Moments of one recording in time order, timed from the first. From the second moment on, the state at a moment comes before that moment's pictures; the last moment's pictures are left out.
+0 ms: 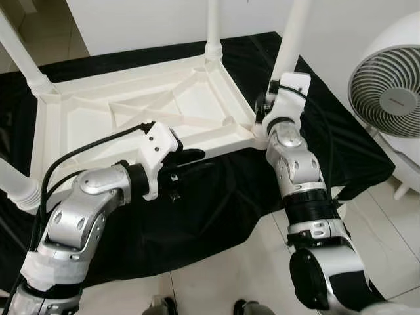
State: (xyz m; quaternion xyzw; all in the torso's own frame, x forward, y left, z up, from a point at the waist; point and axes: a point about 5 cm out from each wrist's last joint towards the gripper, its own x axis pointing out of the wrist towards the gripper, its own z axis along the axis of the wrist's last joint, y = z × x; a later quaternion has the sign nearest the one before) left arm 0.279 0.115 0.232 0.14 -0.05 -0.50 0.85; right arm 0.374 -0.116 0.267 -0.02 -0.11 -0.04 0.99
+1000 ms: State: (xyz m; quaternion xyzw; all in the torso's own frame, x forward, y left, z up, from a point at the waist) left arm 0.286 0.176 0.207 0.18 0.01 -0.35 0.92; right arm 0.286 -0.115 0.203 -0.11 -0.05 0.22 0.97
